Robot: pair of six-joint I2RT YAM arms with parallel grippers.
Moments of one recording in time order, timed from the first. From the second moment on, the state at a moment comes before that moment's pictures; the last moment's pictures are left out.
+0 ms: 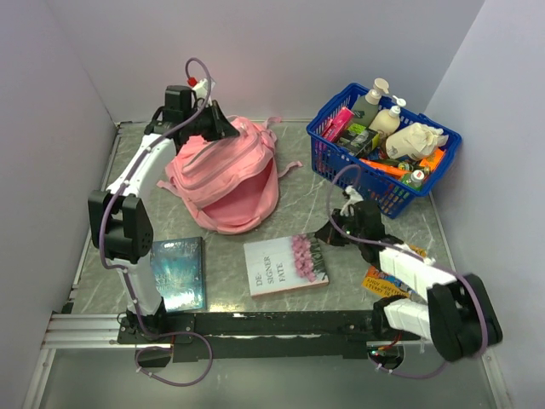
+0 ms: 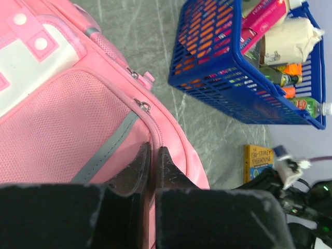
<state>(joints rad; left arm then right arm) -0.20 1.88 1.75 -0.36 0.57 -0.44 0.29 1.18 0.42 0.12 -0.39 0.49</state>
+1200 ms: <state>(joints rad) -0.14 1.88 1.73 -0.34 0.54 -0.46 0.21 0.99 0.34 0.07 -0.02 0.75</state>
